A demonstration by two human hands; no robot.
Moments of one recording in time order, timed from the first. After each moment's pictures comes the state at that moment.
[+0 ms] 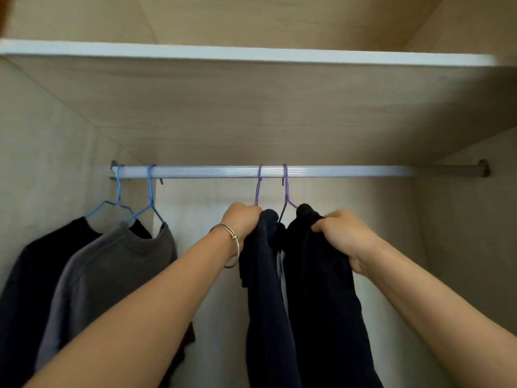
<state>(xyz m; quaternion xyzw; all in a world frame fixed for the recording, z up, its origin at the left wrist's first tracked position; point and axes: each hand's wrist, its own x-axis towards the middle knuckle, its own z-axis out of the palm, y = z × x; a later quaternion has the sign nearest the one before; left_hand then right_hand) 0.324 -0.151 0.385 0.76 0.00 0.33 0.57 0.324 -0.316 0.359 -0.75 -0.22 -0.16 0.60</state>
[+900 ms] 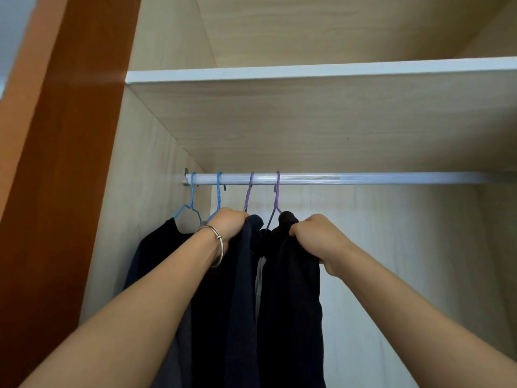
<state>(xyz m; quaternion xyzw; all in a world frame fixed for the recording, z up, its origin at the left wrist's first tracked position) 0.266 -0.022 0.388 0.77 0.05 0.37 0.52 0.271 -0.186 0.366 -0.77 -0.29 -0.11 0.56</state>
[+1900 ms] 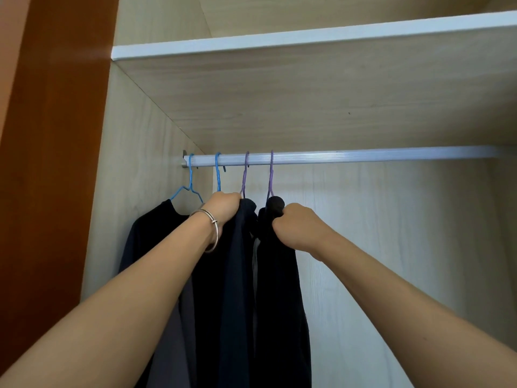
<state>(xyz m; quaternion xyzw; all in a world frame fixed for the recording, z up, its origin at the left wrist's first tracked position) 0.253 -0.029 0.379 0.75 0.11 0.37 0.53 0.268 -0.173 0.353 -0.84 -0.33 -0.15 0.41</state>
